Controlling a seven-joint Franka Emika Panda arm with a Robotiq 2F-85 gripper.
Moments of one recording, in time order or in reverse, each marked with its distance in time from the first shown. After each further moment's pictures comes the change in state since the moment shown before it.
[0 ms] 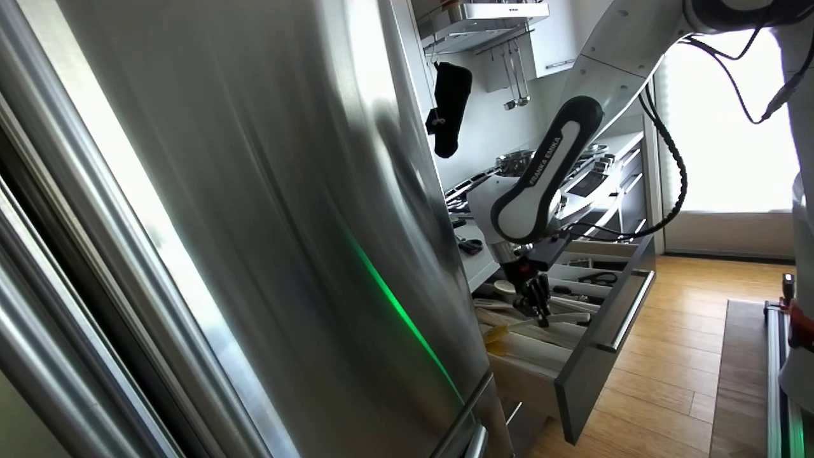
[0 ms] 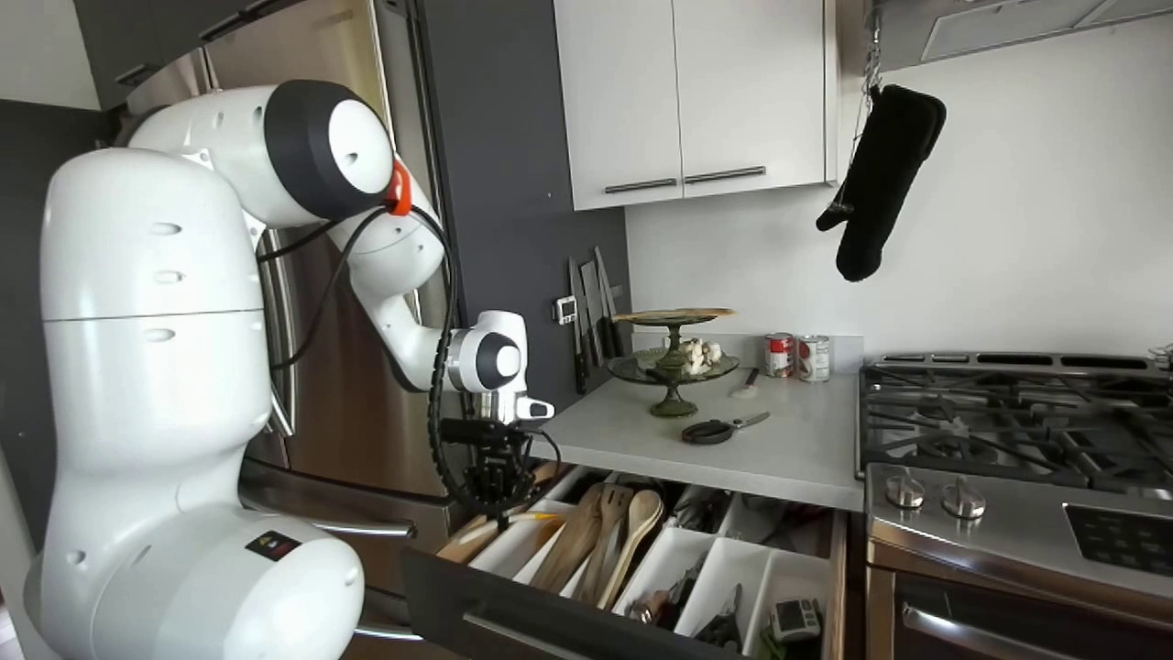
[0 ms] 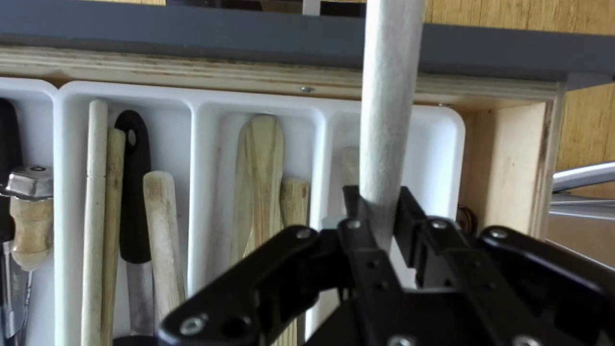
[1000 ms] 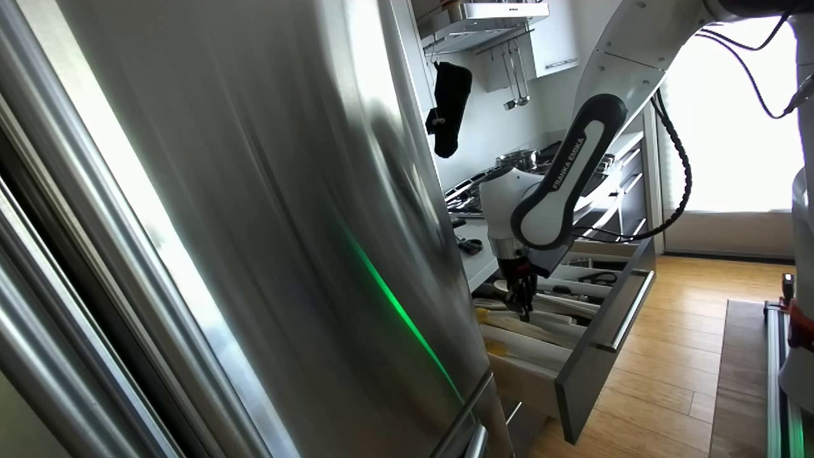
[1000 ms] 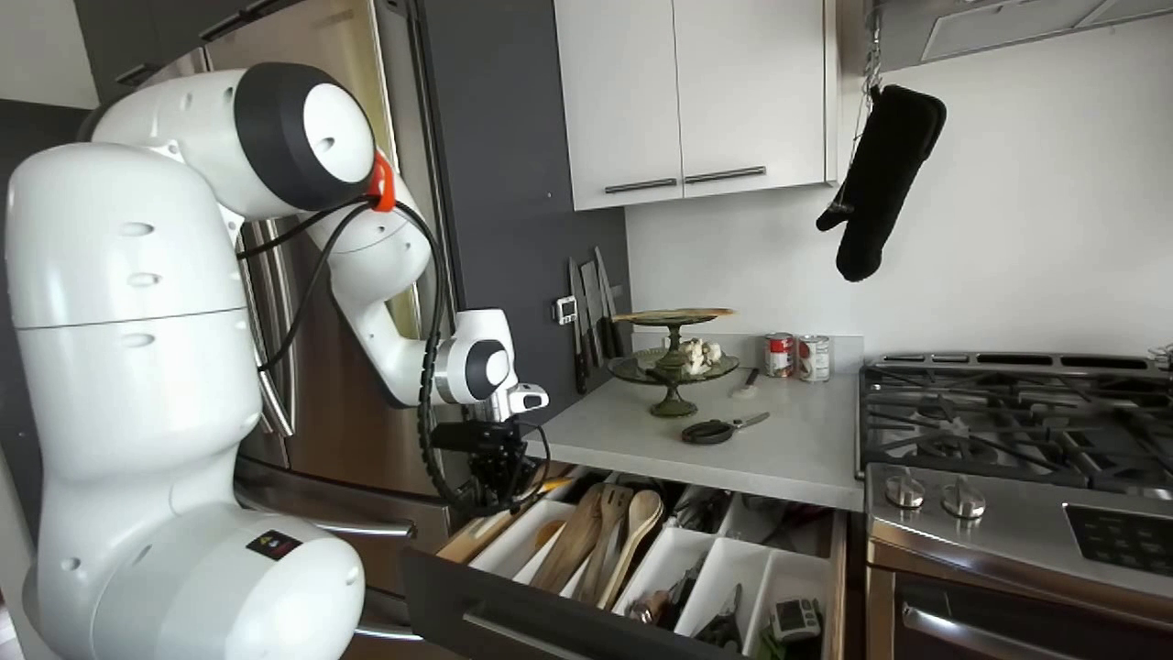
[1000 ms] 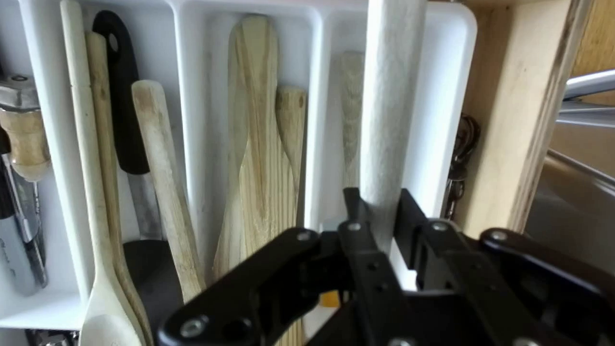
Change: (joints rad) arm 0.006 -0.054 0.005 -0.104 -0.077 0.306 0.081
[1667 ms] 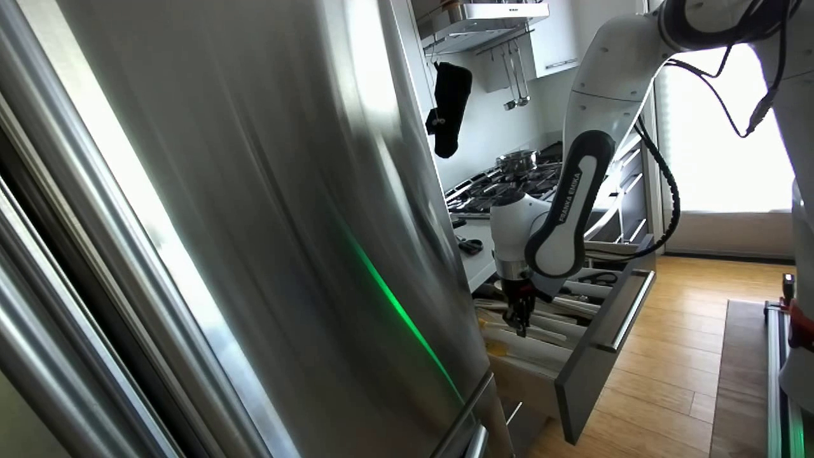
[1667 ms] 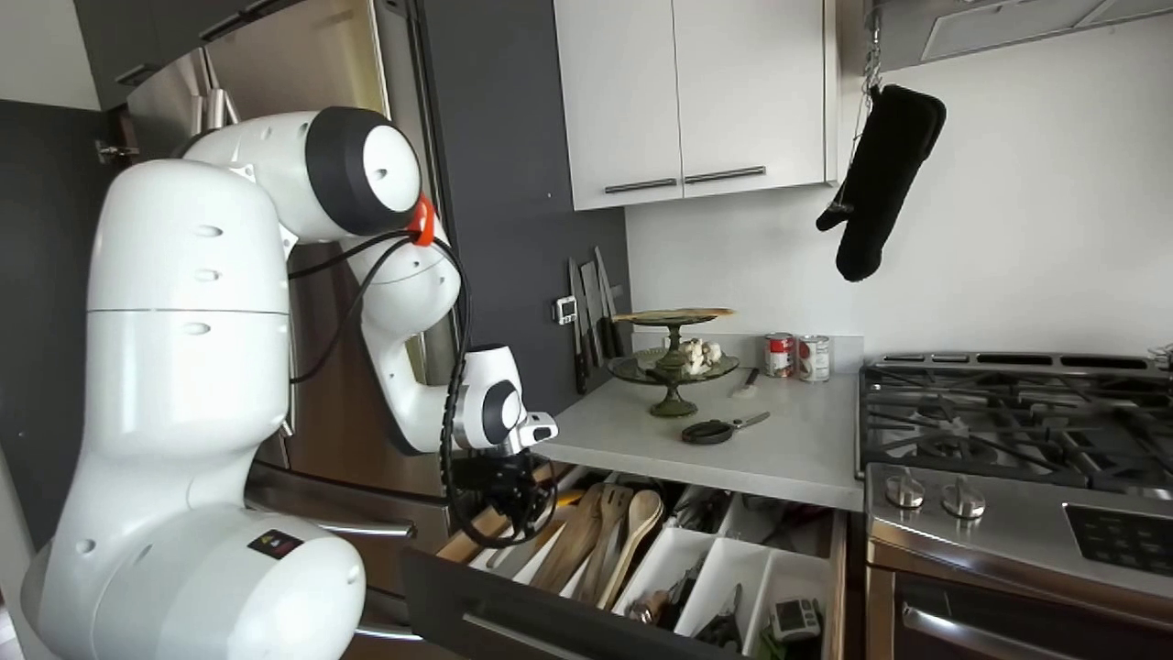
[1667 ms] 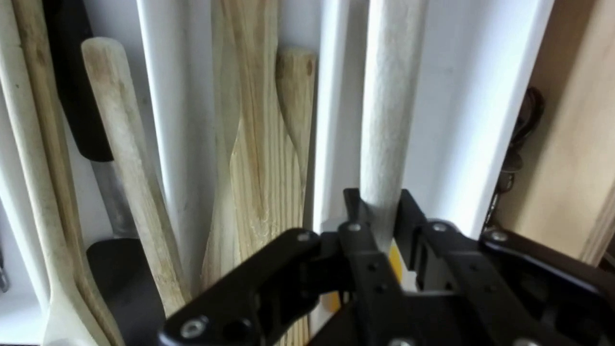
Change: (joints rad) arm 0.009 0.161 -0.044 -0.014 -0.102 0.261 0.061
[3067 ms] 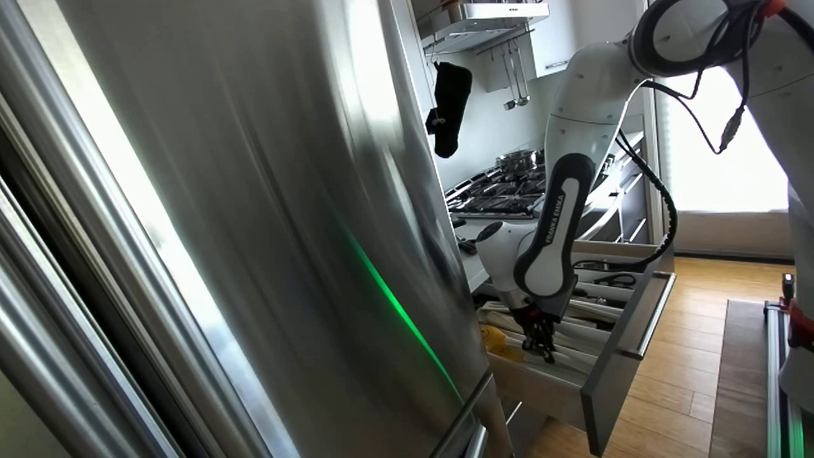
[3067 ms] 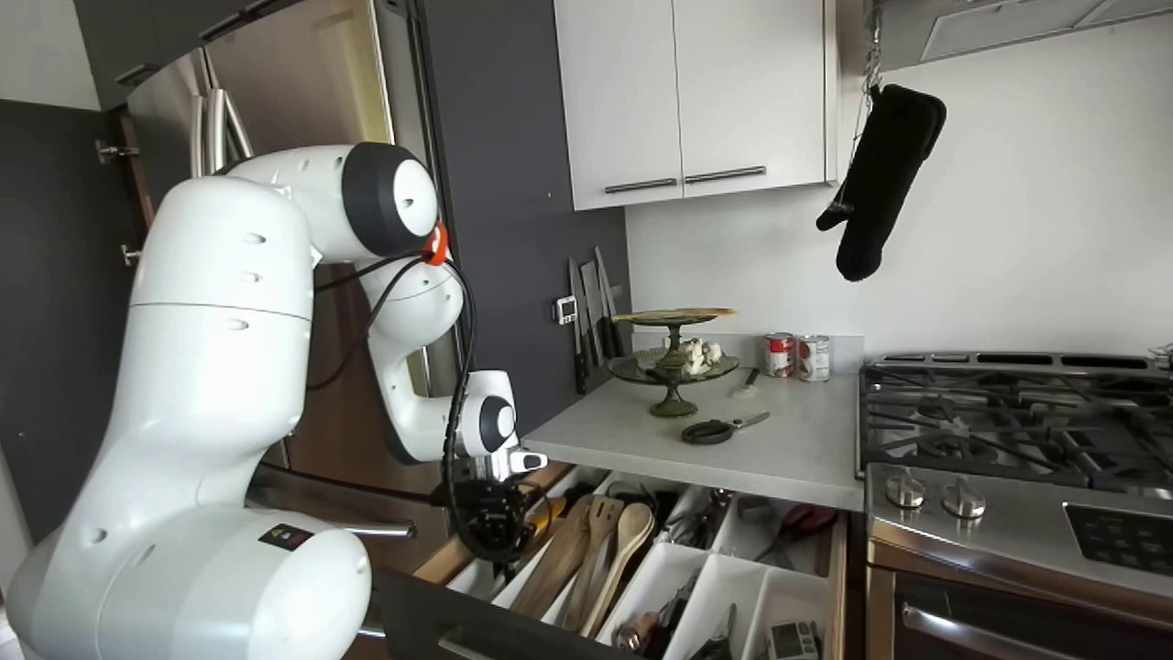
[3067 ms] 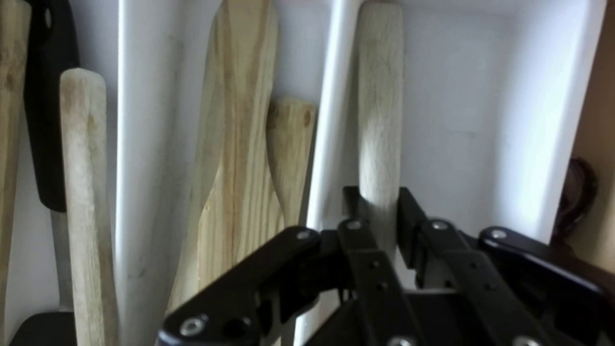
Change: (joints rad) arm 0.079 0.120 -0.019 0.094 0.002 -0.282 -0.005
